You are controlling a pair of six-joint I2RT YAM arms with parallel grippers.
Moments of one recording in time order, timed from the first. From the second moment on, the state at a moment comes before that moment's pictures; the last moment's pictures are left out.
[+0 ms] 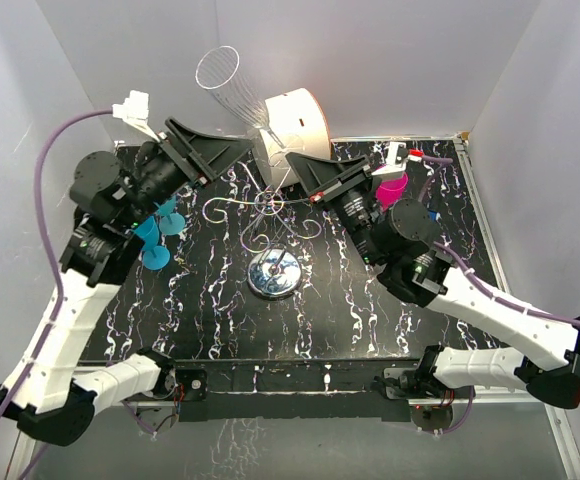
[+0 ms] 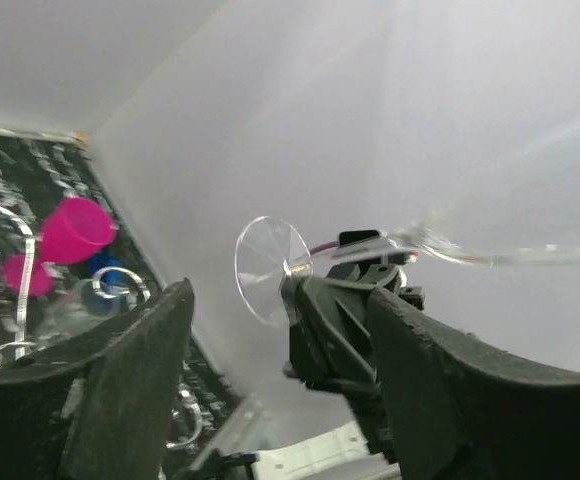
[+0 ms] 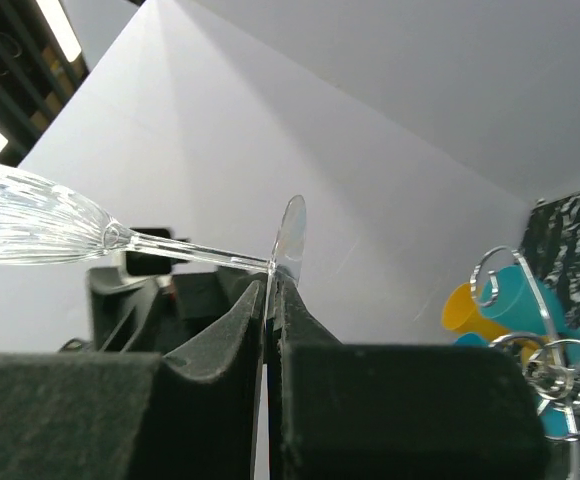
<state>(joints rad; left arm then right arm) -0.48 1.04 1.48 -0.25 0.32 -0.92 1.01 1.10 1.20 0.29 0.51 0.96</state>
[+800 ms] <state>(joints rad) -0.48 1.06 1.23 0.27 0.45 -1.40 0.99 1.19 1.20 0.52 0.36 1.11</state>
